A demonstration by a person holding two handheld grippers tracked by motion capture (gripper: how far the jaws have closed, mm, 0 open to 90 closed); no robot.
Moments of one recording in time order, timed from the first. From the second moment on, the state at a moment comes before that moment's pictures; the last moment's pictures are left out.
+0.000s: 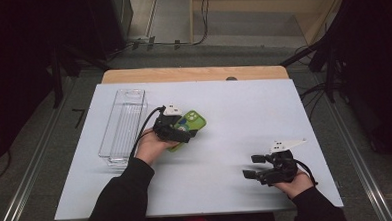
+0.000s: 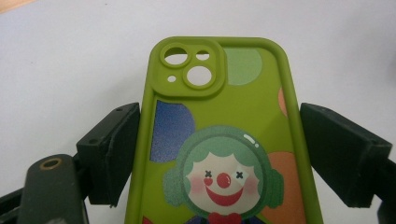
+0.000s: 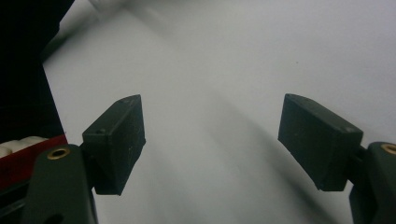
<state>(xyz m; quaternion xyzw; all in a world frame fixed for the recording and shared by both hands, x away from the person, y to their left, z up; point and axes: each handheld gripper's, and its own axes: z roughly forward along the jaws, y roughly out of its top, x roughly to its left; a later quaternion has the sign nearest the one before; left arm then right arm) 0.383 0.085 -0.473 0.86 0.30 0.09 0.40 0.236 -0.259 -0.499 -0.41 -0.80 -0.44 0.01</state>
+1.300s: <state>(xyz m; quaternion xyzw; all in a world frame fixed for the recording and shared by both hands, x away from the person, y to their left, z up) 0.331 0.080 -0.454 0.82 0.36 0.07 0.44 0.236 -0.255 -0.488 -0.44 -0.77 -0.46 -0.01</state>
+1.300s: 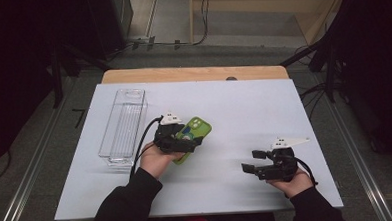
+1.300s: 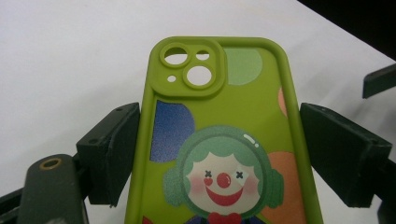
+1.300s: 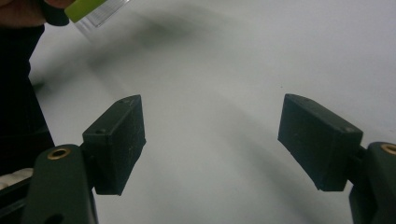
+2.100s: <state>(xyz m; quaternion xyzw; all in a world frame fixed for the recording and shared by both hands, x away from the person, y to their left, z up) 0.308 0.071 -0.469 0.77 0.39 0.11 0.49 0.245 -0.238 -0.465 -0.48 -0.74 -0.46 -0.03</state>
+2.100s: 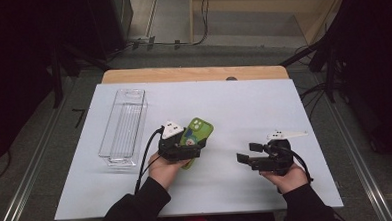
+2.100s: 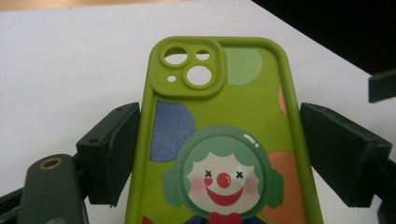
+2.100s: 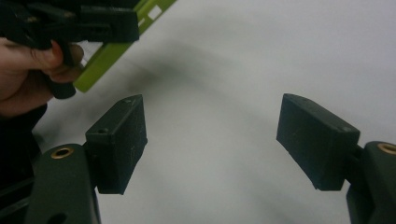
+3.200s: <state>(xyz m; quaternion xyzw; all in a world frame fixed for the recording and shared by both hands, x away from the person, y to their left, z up) 0.294 0.062 -0.483 0.74 0.39 0.14 0.54 0.277 -0.196 -0.431 -0.48 -0.73 -0.49 -0.03</state>
